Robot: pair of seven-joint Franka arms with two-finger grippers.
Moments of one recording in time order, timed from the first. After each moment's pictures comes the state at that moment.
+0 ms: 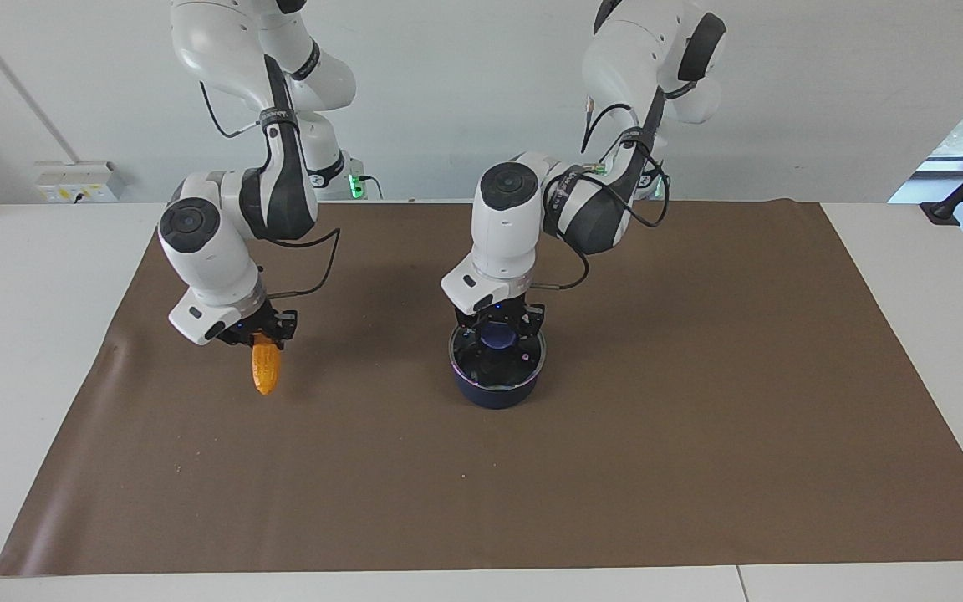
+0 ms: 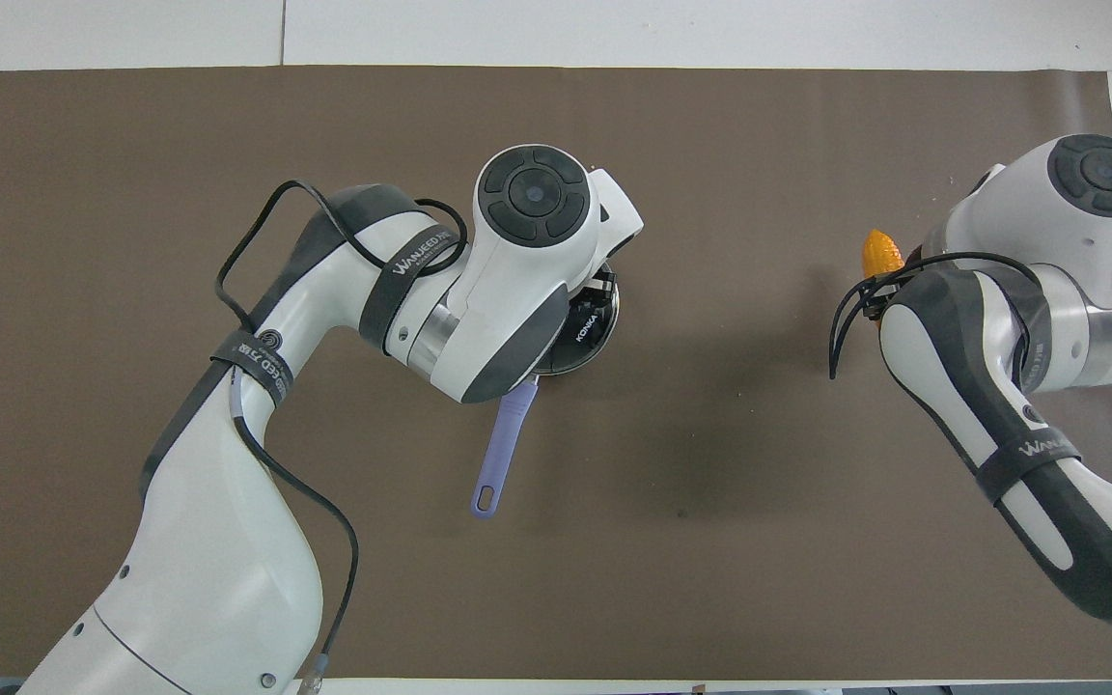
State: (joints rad) left arm -0.62 0.53 -0.09 -1.37 0.04 1.93 -0.46; right arm 0.06 0.23 -0.03 -1.92 -0.06 2.05 -0.05
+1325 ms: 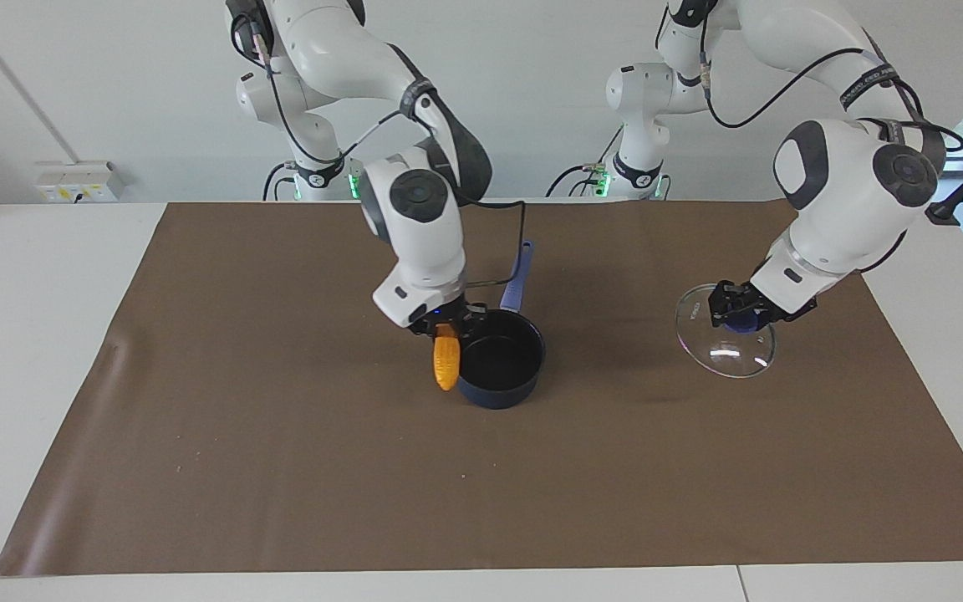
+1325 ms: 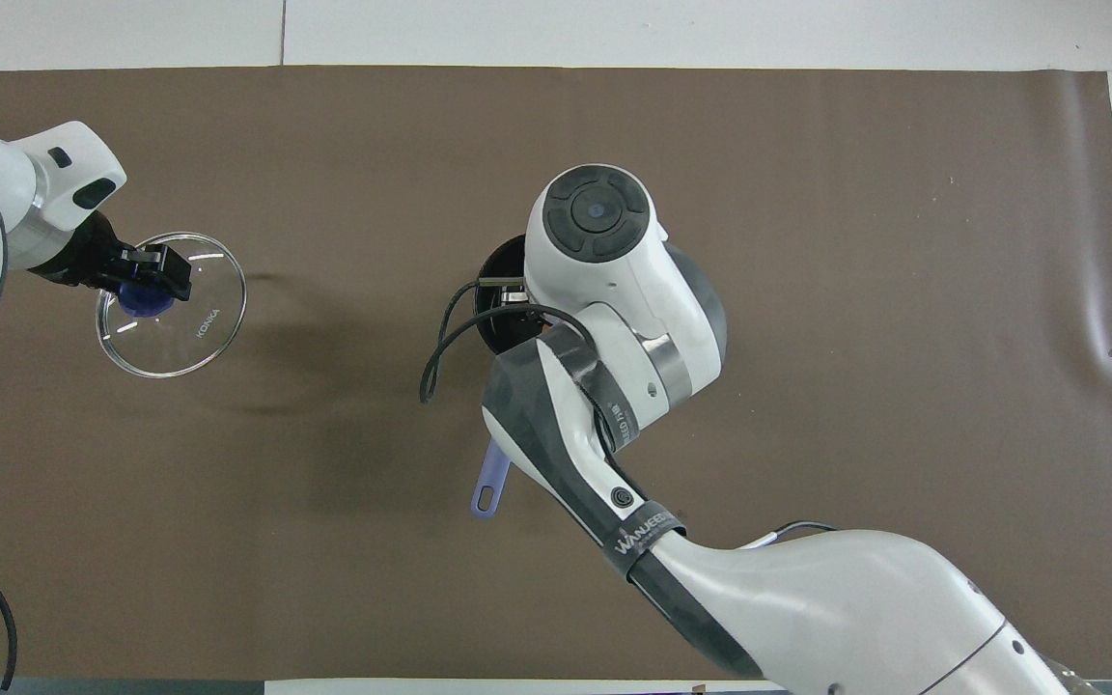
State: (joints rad) left arm 0.01 0.21 -0.04 -1.78 -0.02 1.88 0.12; right arm 0.61 0.51 -0.02 -1.49 0.07 2.01 0.62
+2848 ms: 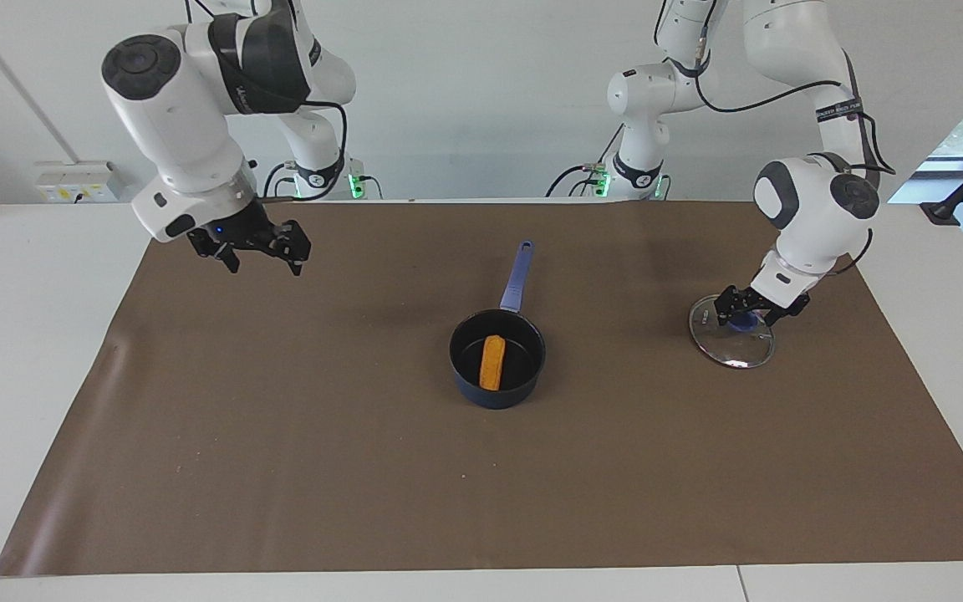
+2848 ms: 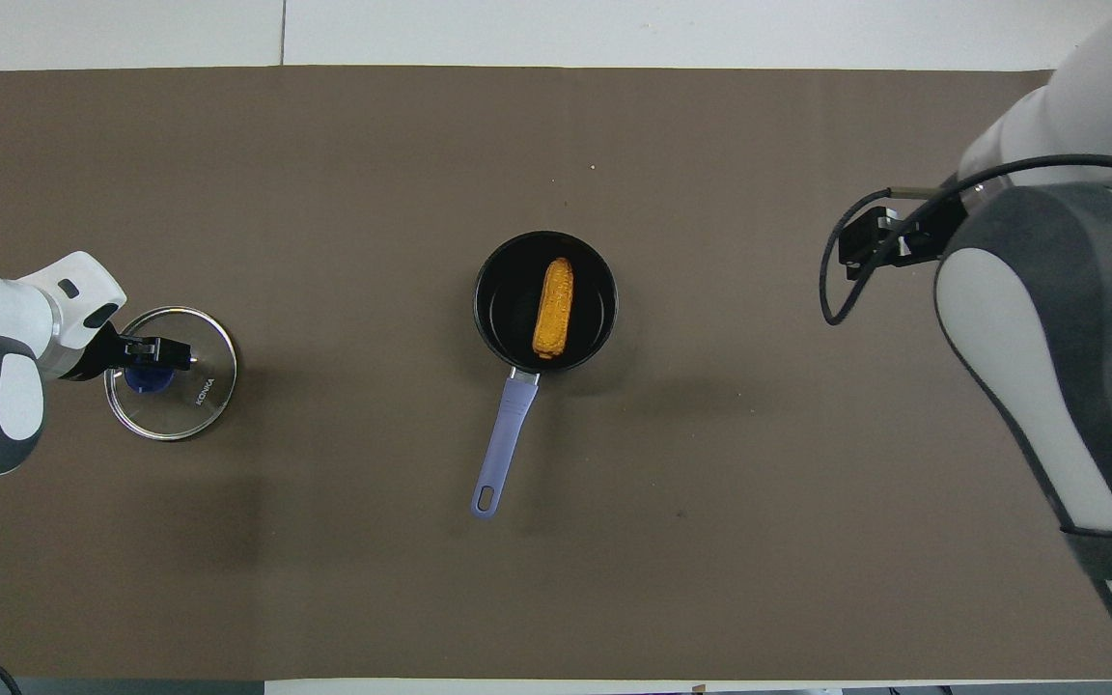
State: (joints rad) left arm 0.10 0.08 -0.05 -2.14 -0.01 2.24 0.18; right arm 0.14 0.06 -0.07 -1.63 0.02 1.60 0.14
